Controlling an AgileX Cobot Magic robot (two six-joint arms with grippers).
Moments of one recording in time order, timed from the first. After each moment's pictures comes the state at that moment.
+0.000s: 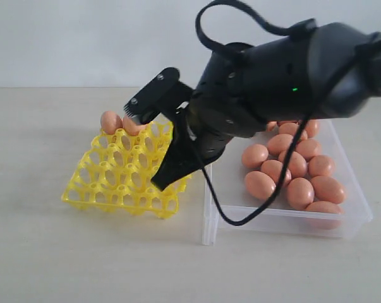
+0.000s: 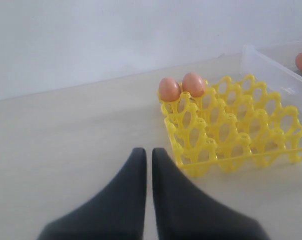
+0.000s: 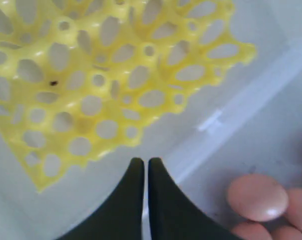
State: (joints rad) left arm -0.12 0.00 0.00 -0.18 0.29 0.27; right arm 0.84 1.81 -1.22 -0.54 0.56 0.33
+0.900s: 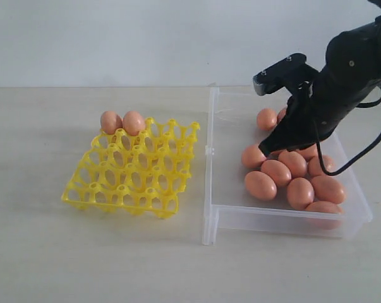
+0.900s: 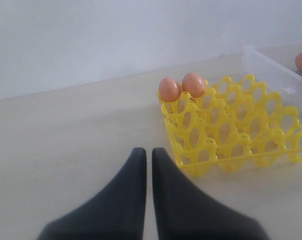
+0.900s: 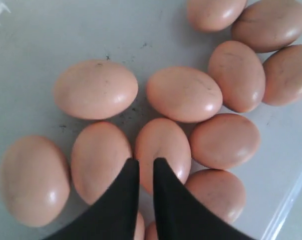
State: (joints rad) left arm -0.12 0.00 0.00 -0.18 0.29 0.27; right arm 0.36 1.78 -1.13 -0.14 0.55 -0.14
